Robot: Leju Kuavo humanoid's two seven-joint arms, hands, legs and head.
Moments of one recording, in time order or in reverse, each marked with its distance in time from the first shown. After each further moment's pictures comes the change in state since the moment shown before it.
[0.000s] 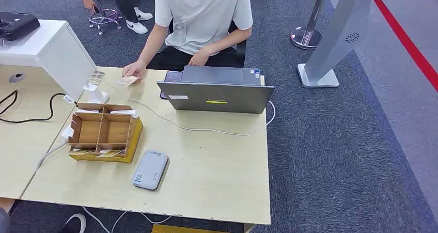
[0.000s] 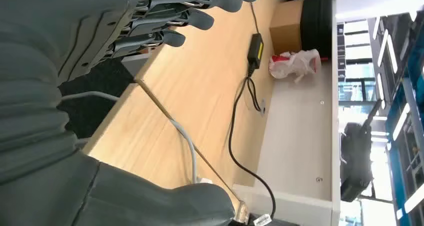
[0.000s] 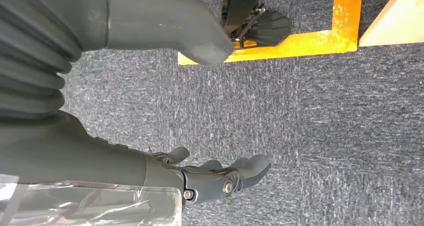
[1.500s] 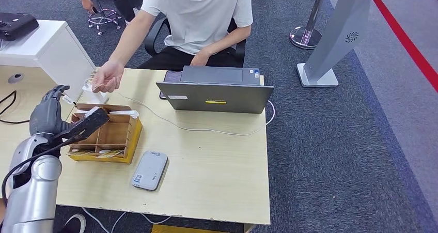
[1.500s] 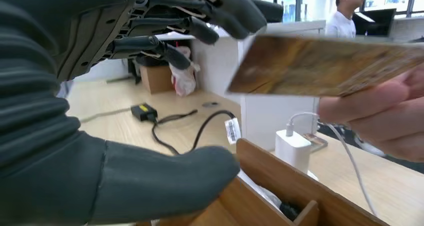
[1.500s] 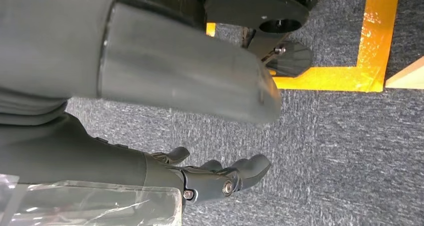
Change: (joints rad) left arm -0.262 0.422 -0.939 -0.077 -1.121 0.311 0.707; right arm -0.022 0.100 0.039 0.004 0.057 -0.020 0.111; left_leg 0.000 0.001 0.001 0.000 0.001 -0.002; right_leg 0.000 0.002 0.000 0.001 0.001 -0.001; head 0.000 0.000
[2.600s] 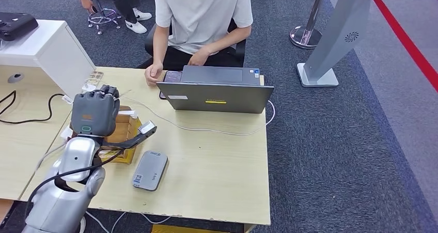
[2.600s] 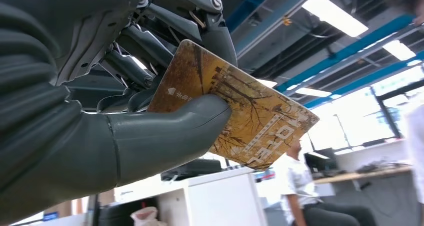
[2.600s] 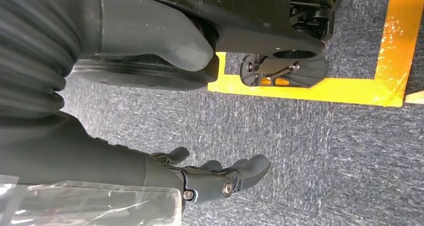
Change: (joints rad) left arm 0.026 0.062 -0.506 -0.167 -0.531 0.241 0.232; right arm 0.000 0.083 0.013 0.002 0.042 -0.075 0.066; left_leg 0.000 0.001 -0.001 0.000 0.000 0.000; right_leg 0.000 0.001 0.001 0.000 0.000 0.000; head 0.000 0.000
